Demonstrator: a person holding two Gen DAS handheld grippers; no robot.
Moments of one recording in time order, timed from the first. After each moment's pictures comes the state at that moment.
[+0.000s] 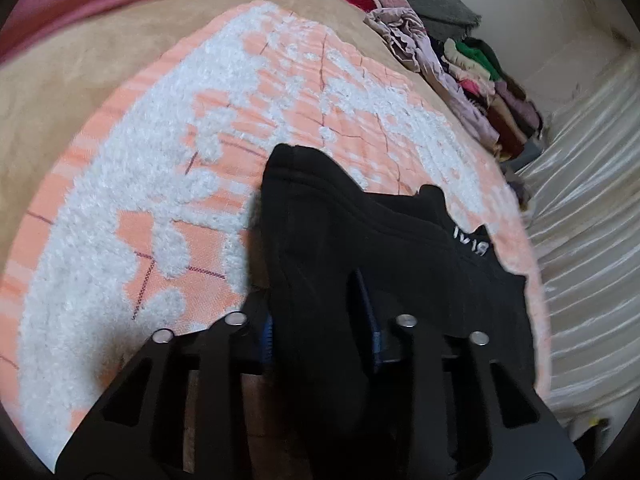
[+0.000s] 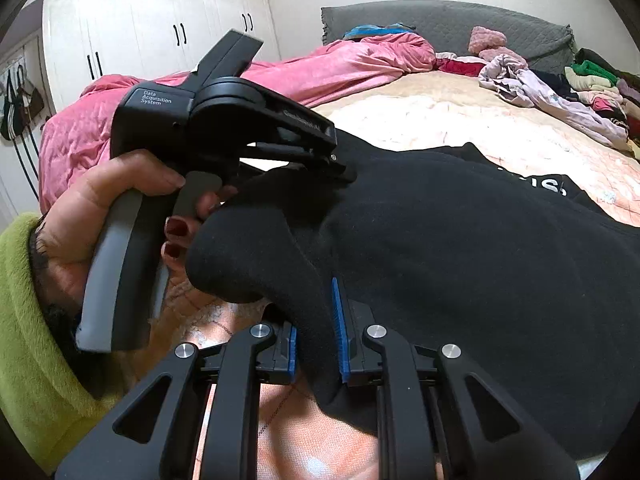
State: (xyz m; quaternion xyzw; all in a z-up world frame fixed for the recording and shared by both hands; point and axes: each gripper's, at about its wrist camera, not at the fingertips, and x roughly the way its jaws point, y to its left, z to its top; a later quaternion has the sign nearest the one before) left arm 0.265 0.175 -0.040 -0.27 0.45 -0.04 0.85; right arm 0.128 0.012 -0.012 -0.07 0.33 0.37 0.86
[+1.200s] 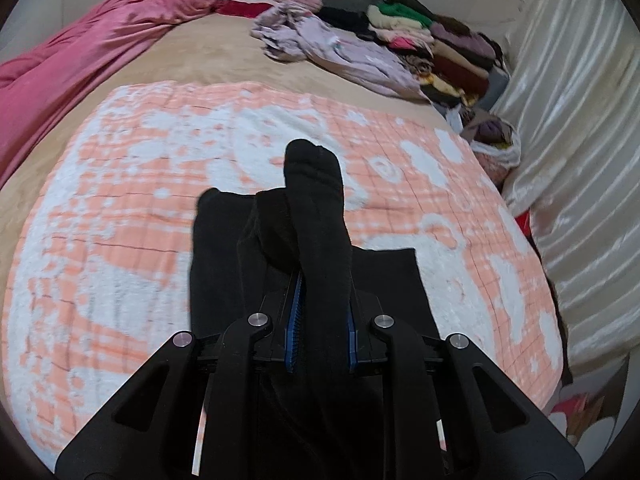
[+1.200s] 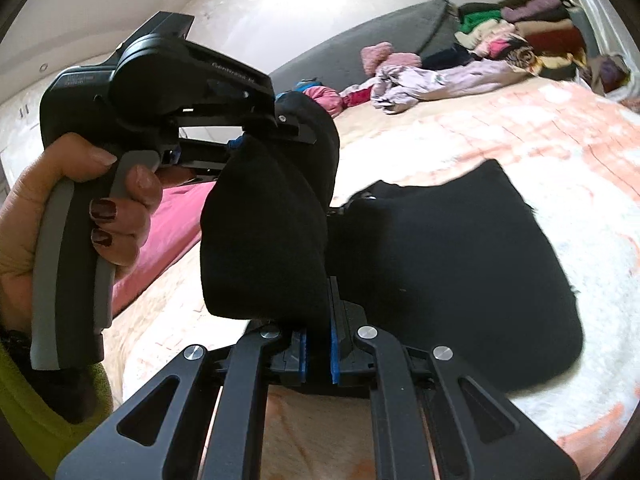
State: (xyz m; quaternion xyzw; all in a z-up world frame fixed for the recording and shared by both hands) left arm 0.299 -0.077 0.073 -0.12 0.44 -0.07 0.88; right arm 0.135 -0.208 0.022 0.15 0.29 0.30 0.90
